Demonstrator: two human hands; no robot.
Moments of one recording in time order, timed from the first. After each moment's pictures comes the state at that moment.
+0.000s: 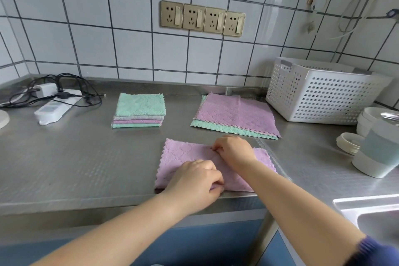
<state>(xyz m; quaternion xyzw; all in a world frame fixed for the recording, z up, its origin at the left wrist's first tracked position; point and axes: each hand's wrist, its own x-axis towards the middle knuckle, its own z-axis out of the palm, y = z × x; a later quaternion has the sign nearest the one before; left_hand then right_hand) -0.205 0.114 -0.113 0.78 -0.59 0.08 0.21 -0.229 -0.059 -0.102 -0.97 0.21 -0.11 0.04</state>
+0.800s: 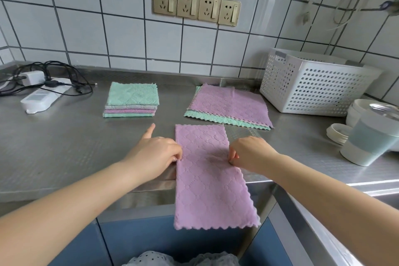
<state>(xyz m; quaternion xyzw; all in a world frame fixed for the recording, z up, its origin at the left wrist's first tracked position) -0.144 0.147 -0.098 0.82 -0.56 0.09 0.07 -0.292 -0.052 -0.068 -0.98 0.18 0.07 -0.07</state>
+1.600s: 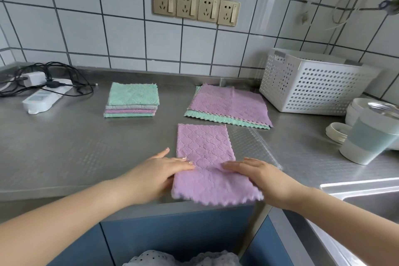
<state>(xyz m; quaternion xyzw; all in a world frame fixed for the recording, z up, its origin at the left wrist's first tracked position) -0.167 0.172 -0.116 0.74 -0.65 -0.06 0.18 -0.362 -0.051 -0.102 -0.99 0.00 -0.03 0.10</state>
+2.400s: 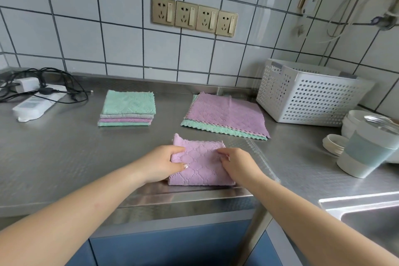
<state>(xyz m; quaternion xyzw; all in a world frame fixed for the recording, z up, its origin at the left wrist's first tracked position) -0.149 0.123 -0.091 0.82 -0.43 -0.19 0.32 -0.278 -0.044 -0.095 -0.94 0.28 -0.10 0.19</state>
